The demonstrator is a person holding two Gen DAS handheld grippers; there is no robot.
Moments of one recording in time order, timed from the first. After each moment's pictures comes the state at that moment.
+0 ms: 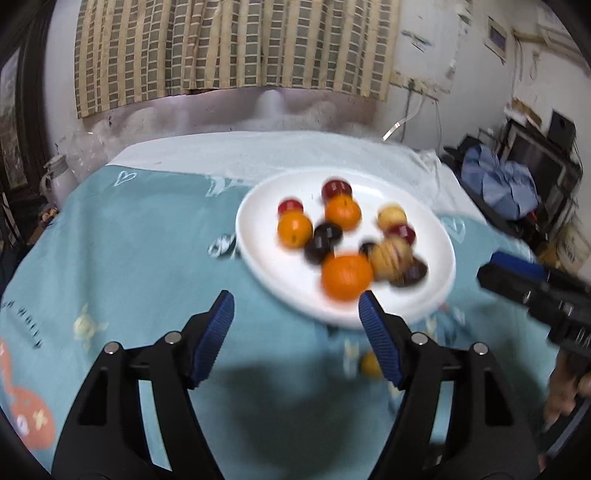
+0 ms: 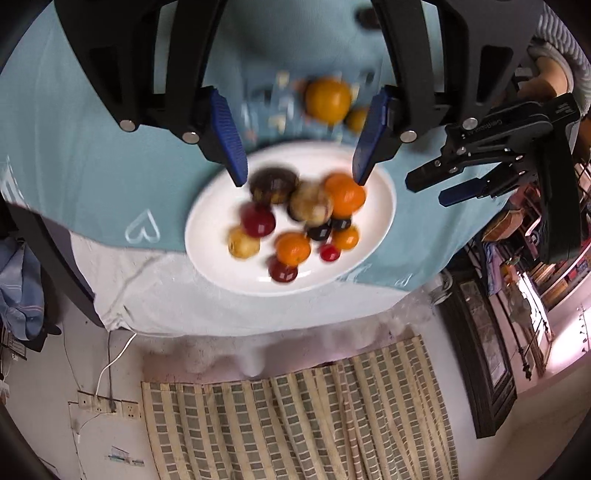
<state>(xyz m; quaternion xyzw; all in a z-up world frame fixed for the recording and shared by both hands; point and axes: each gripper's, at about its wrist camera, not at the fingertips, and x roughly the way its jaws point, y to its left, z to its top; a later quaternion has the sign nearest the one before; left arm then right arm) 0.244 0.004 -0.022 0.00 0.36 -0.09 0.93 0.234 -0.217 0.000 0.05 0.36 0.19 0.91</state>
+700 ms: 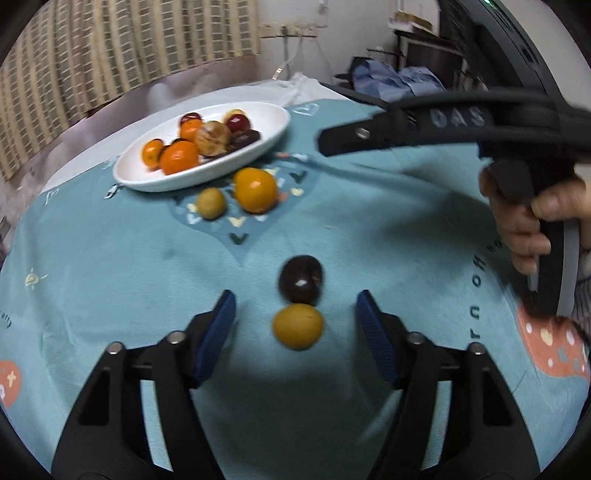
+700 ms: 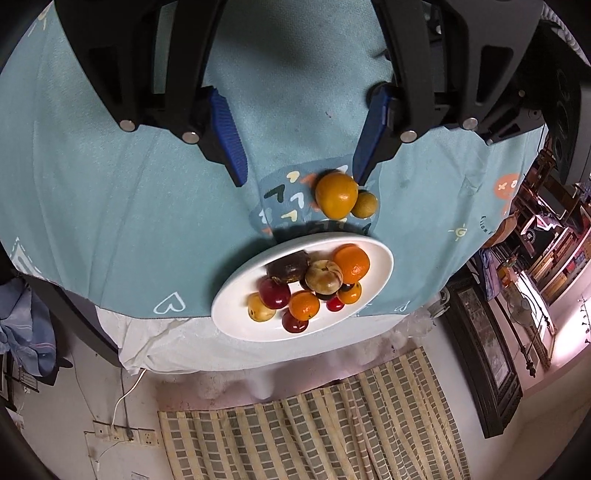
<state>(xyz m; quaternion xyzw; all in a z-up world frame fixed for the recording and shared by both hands) 0.120 -0.069 -0.071 0.14 0.39 -0.25 0.88 0.180 -0.242 -0.030 0.08 0.39 0.18 0.90</state>
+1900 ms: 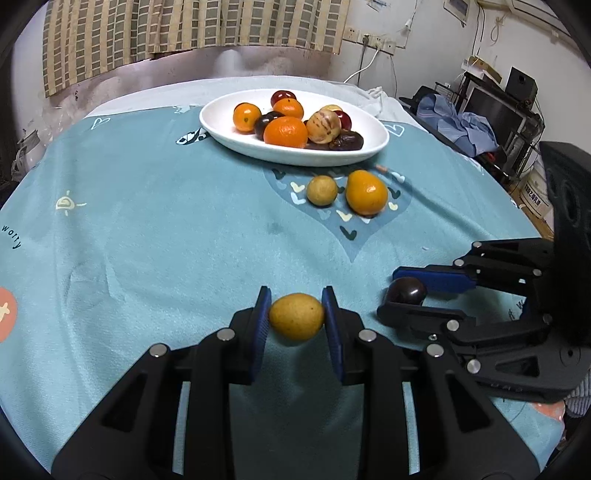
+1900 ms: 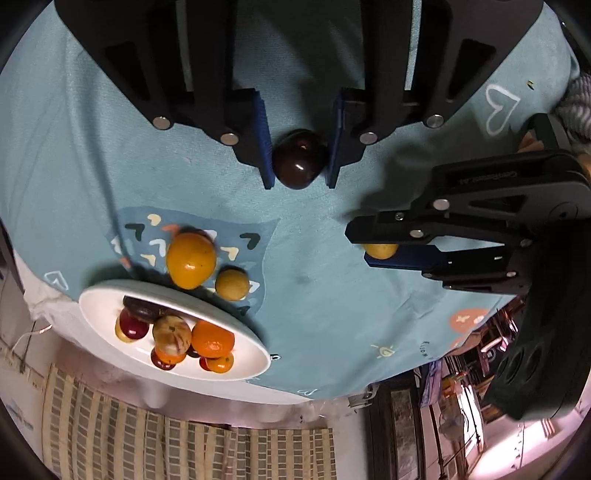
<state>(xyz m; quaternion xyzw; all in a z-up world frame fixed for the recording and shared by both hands) 0.150 0.008 -0.070 0.01 0.42 -0.17 0.89 0.143 -0.140 -0.064 -0.11 0.42 0.30 0.85</state>
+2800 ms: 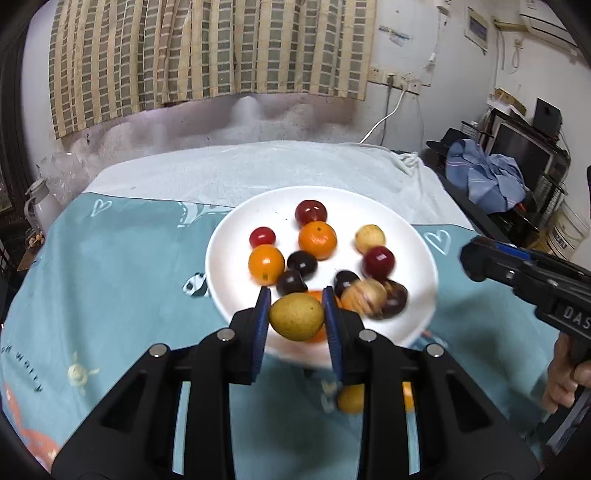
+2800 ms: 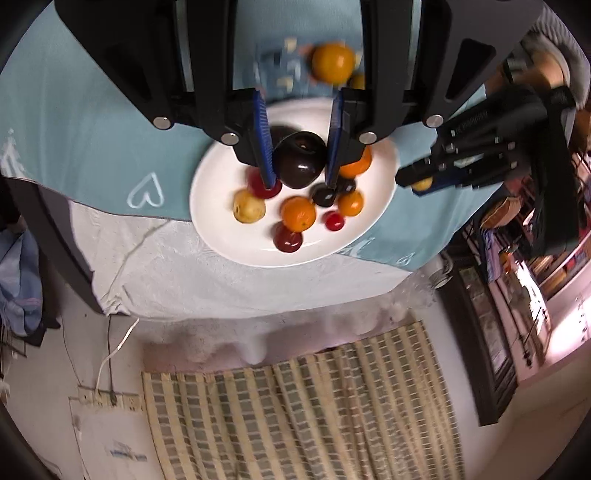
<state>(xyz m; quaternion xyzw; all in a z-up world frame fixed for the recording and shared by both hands) 0.296 -0.015 0.001 0.01 0.36 -0.12 0.93 0.288 -0.218 0.012 0.08 0.35 0.18 0.92</state>
